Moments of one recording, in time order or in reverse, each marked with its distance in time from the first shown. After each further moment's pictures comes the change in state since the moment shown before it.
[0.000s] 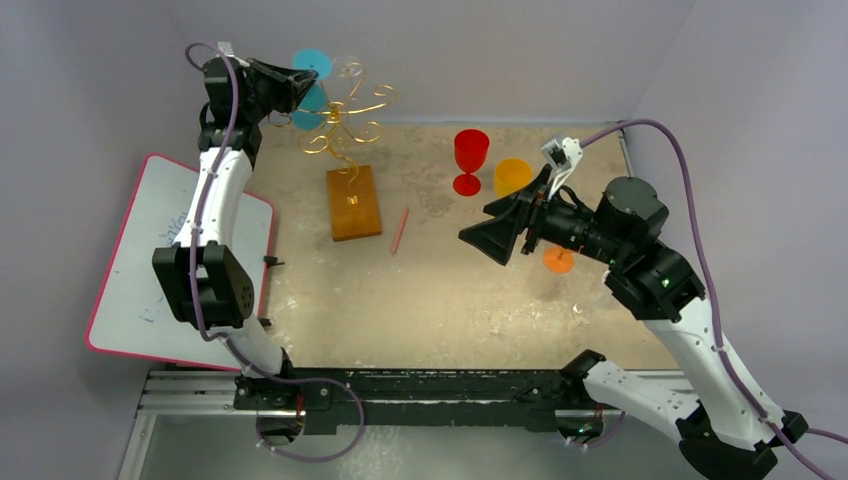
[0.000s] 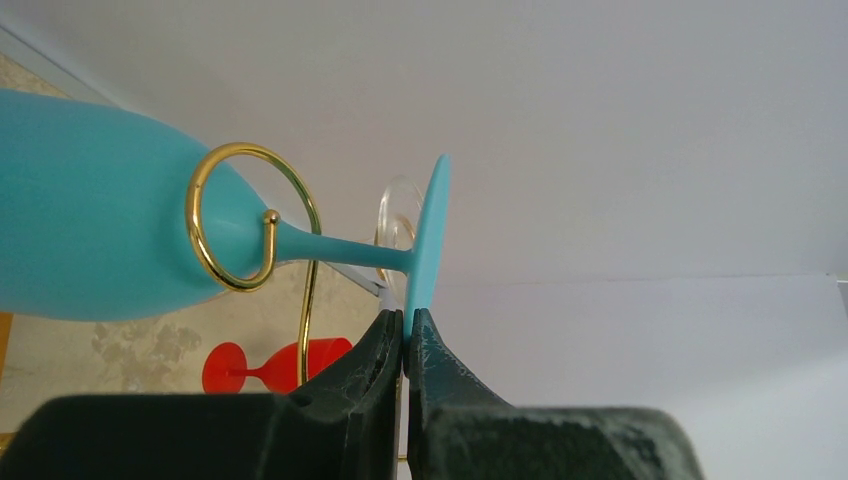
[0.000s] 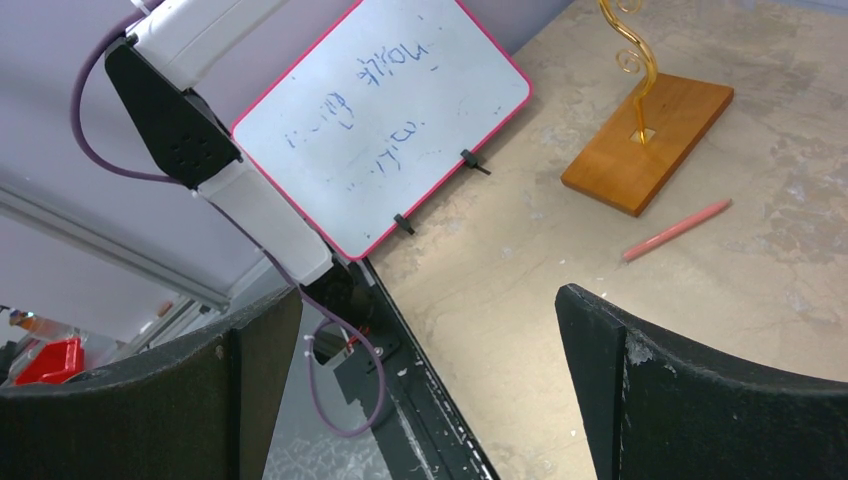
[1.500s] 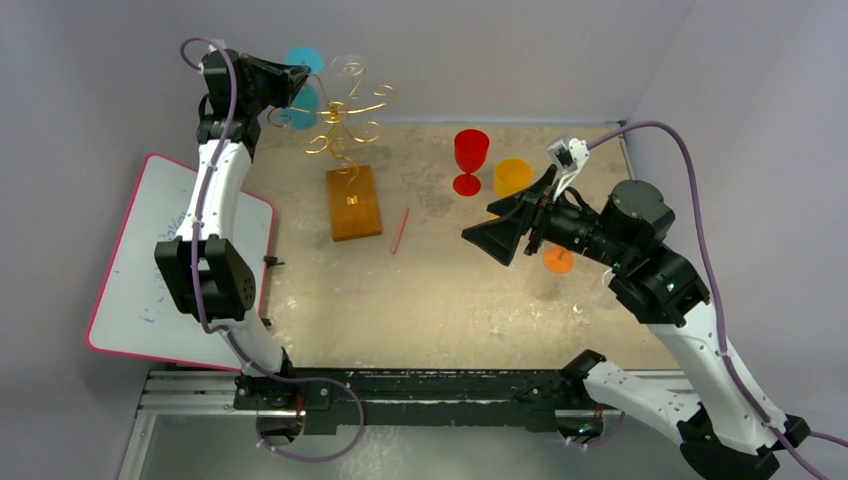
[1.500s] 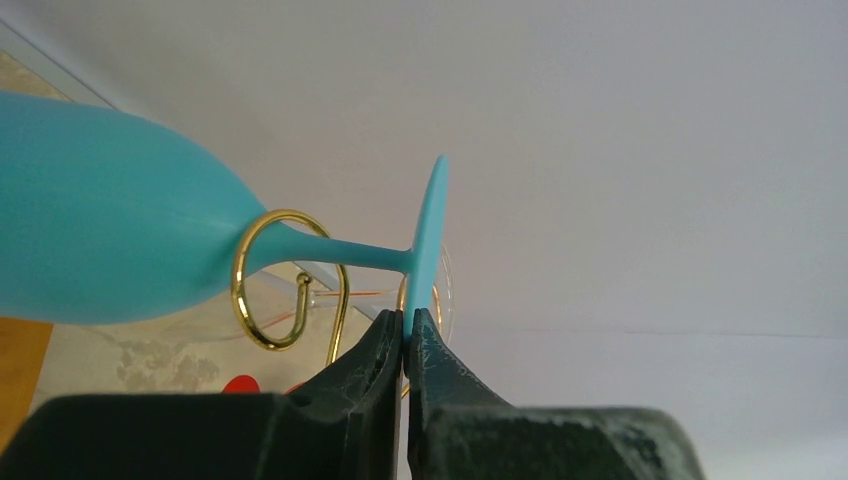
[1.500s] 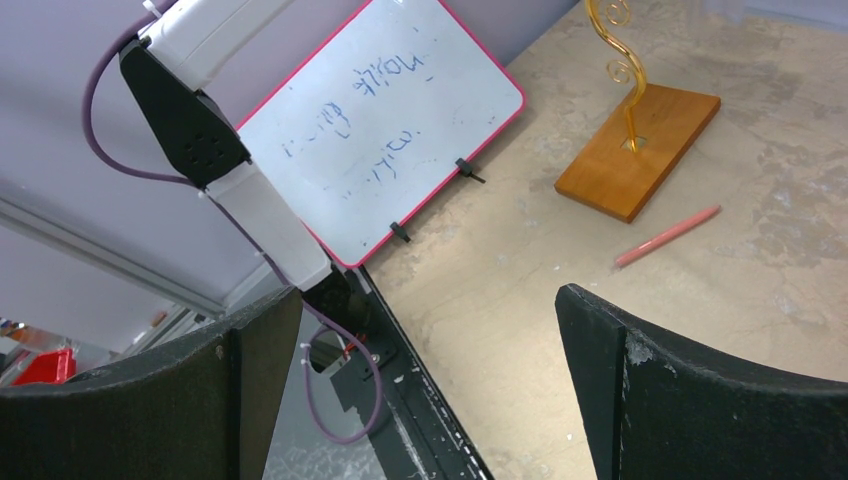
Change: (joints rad) left arm 0.003 0.053 0.090 -0.072 -0.094 0.011; right arm 0.000 -0.019 0.000 0.000 0.021 0.000
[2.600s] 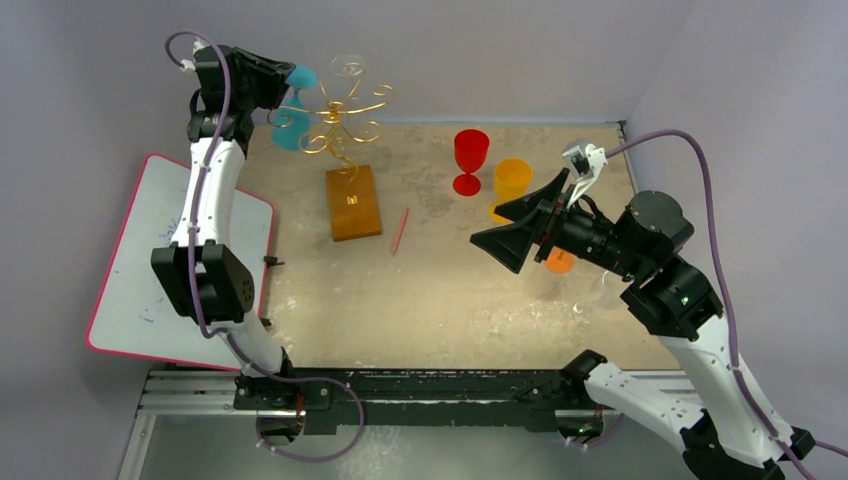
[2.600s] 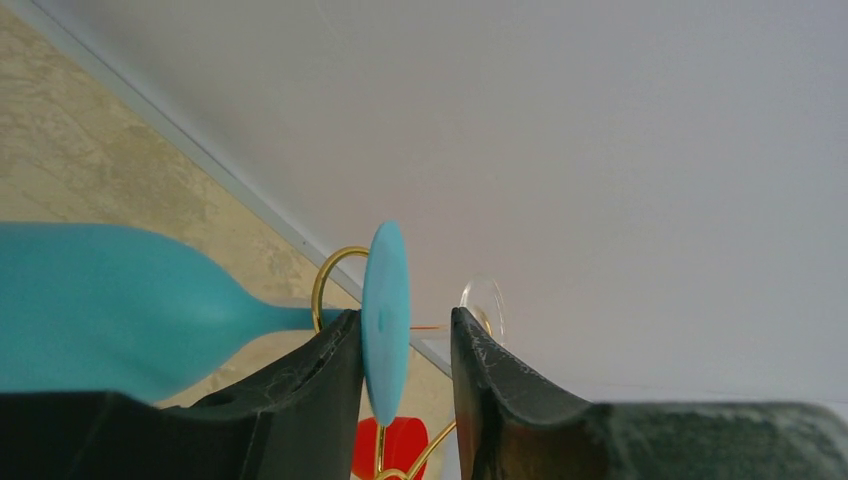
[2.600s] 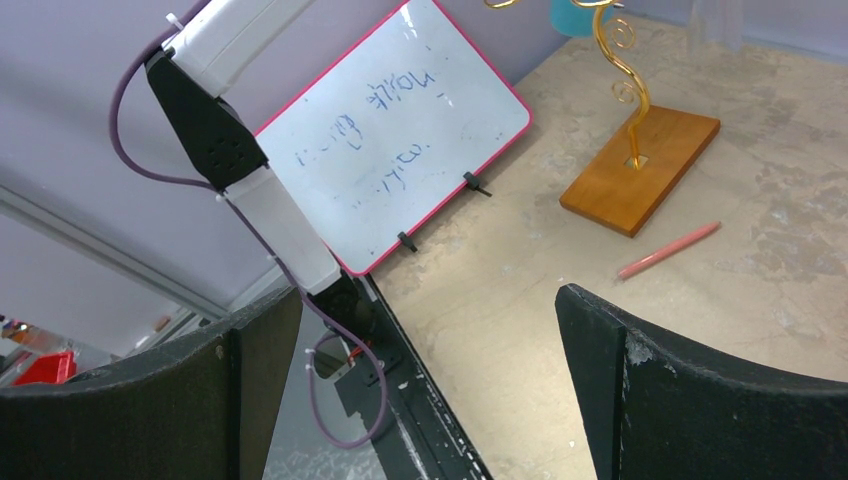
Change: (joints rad) left arm 0.014 -0.010 0.058 -0.144 -0.134 0.122; right arm 0.000 -0.052 -0.003 0.000 0.000 0.001
